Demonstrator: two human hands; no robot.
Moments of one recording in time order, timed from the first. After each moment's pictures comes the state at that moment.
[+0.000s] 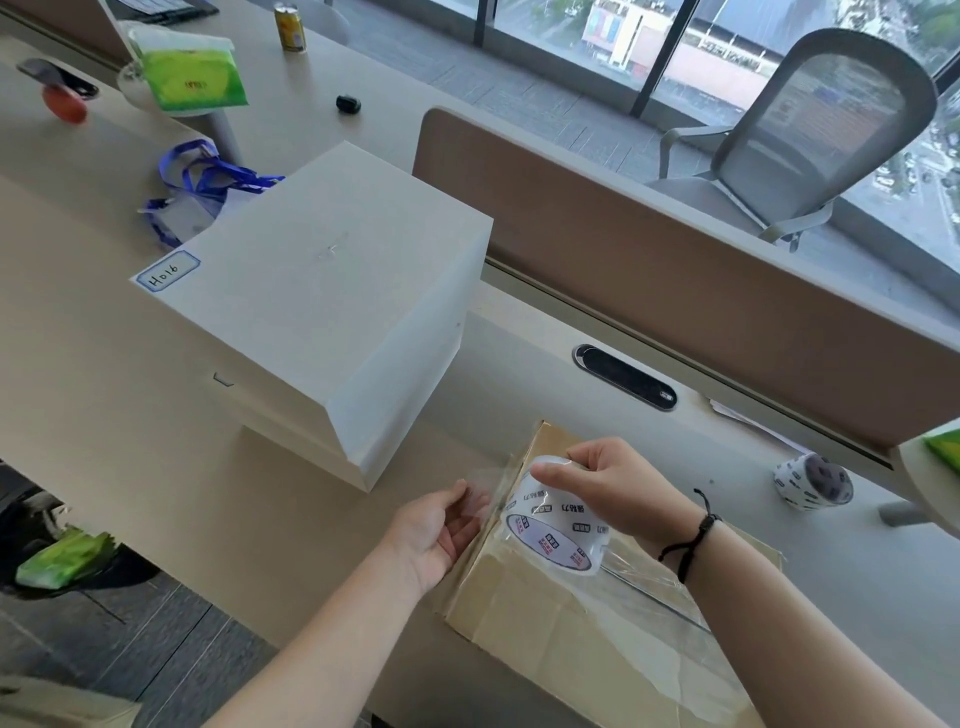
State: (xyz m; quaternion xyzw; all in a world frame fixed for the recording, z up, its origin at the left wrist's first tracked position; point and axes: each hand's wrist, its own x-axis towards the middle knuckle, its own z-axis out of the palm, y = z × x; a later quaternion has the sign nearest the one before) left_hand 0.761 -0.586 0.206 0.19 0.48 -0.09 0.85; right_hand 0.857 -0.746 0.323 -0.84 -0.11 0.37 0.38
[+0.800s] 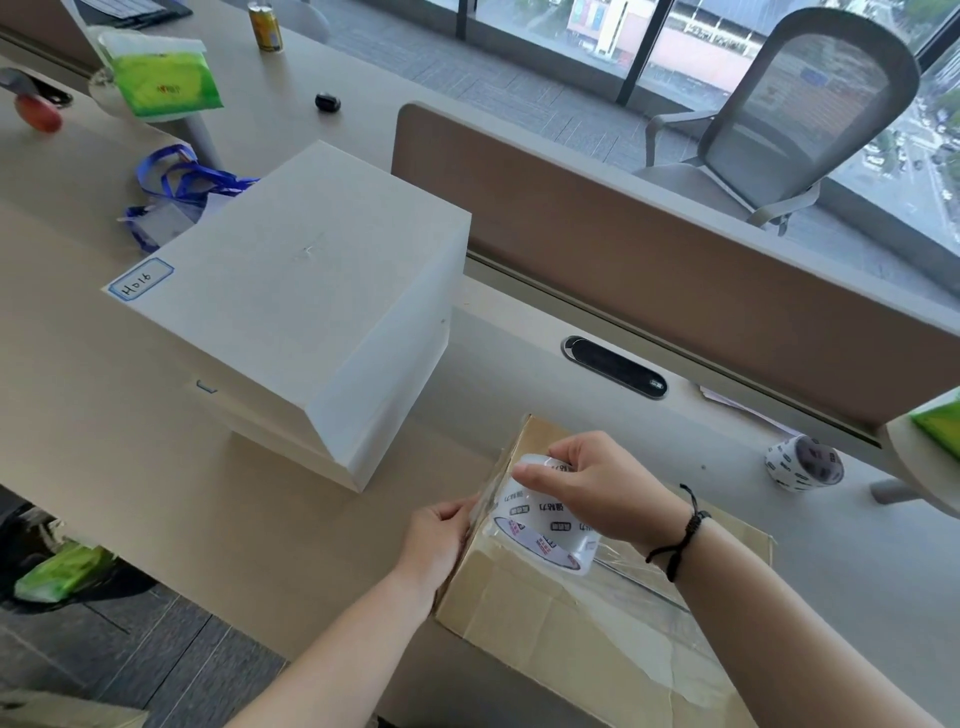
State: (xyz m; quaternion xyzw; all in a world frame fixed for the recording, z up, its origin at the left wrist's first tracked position) left_hand 0.745 -0.612 0.205 0.46 0.41 -0.12 0.78; right_hand 0.847 -0.742 0.344 -0.85 -0.14 0.37 0.34
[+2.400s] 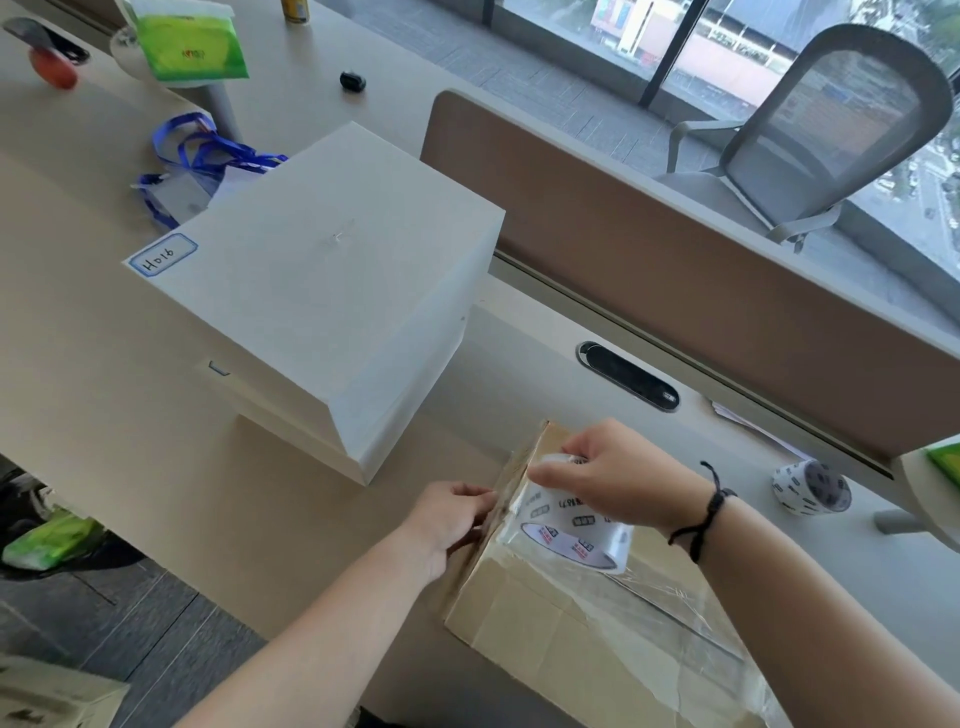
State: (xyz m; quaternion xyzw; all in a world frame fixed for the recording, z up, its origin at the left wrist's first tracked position) left_hand 0.773 -0.592 0.205 0.45 0.43 -0.18 0.76; right_hand 0.867 -0.720 0.357 -0.88 -0.18 0.38 0.21
